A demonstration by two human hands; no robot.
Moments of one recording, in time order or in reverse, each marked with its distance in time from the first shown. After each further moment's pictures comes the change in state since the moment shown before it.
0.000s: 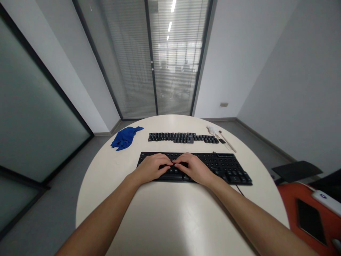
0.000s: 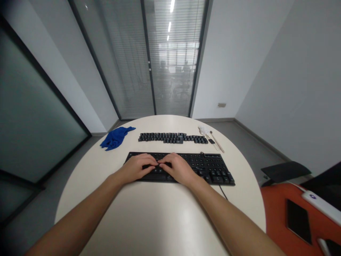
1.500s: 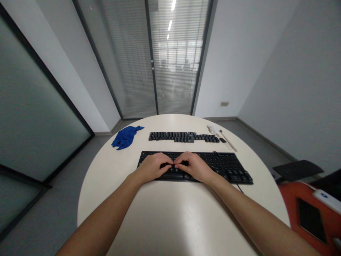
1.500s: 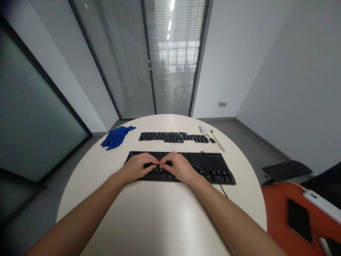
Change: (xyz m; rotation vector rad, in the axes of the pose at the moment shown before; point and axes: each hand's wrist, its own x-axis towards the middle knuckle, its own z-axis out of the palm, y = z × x) left_hand 0.001 0.002 0.001 -0.002 -0.009 -0.043; right_hand 0.004 0.002 0.000 0.042 -0.009 0.020
